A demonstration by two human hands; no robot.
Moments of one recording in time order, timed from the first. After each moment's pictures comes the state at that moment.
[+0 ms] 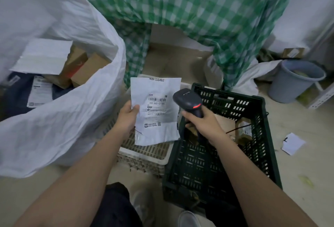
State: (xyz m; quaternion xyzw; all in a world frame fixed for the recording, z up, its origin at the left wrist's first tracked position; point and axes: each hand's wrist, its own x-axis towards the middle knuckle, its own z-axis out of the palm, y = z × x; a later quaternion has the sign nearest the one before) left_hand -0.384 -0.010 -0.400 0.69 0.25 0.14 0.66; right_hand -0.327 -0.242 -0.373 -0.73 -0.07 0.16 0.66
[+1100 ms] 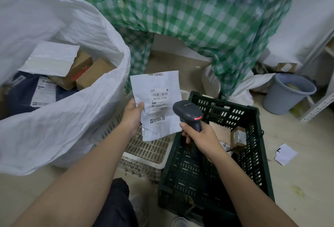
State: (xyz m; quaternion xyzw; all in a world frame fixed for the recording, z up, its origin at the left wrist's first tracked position) left_hand -0.369 -0.024 -0.380 0.60 0.25 0.16 0.75; right_hand -0.361 -0.254 -0.360 -0.76 -0.11 0.17 0.61
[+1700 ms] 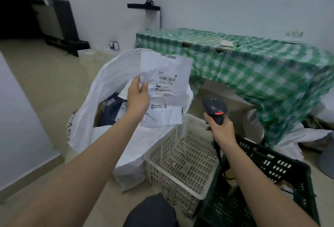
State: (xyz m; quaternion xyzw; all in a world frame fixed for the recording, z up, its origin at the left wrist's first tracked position) left_hand -0.500 0.068 -0.180 0.66 0.26 0.43 0.56; right_hand -0.375 -0.137 -0.249 -0.73 -0.15 0.05 0.66
